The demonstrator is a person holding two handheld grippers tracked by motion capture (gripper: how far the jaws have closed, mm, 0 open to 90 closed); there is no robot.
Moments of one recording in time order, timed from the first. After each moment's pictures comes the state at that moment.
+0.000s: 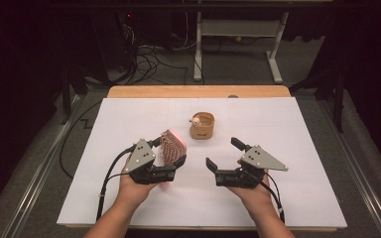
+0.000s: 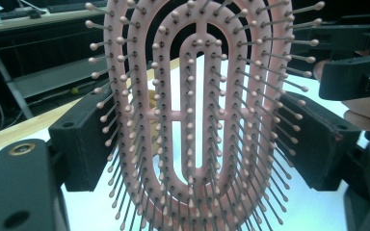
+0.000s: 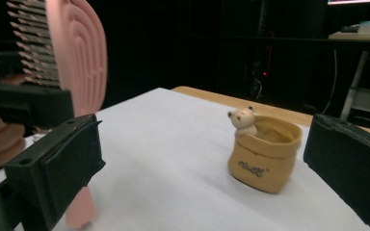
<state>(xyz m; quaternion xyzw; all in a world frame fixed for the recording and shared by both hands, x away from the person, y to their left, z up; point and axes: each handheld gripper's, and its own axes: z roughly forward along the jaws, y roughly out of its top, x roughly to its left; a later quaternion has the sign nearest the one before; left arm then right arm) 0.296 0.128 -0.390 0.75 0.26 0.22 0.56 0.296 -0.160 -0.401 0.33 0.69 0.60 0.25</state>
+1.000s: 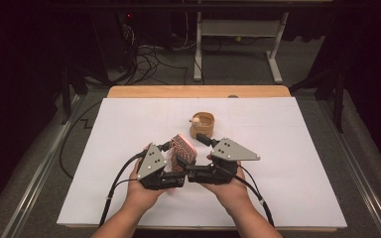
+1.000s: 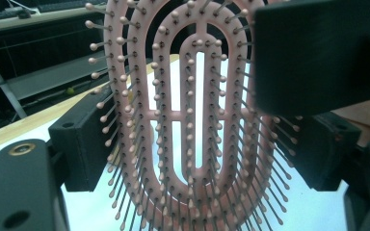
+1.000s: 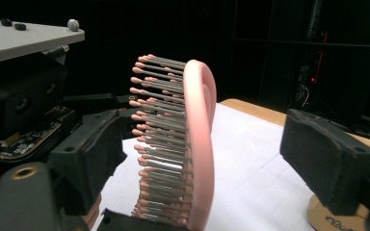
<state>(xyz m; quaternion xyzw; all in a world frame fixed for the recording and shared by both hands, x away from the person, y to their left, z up) 0.285 0.106 -0.391 0.76 0.26 0.23 0.55 0.294 -0.096 -0.367 0.27 0.71 0.62 0.19</state>
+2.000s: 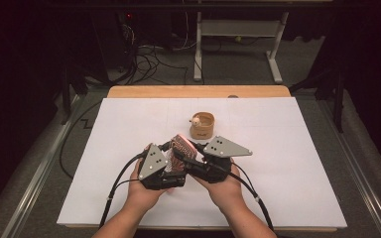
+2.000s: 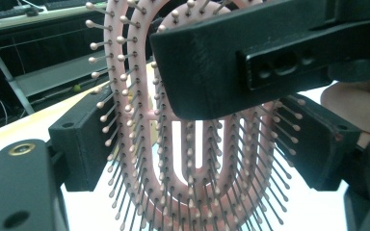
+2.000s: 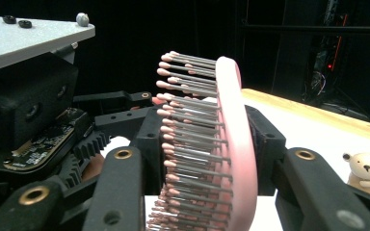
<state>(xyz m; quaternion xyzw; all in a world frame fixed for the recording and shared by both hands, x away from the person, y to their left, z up) 0.286 0.105 -0.393 0.76 0.27 0.24 0.54 0.299 -0.084 -0.368 0.28 0.72 0.61 0.16</state>
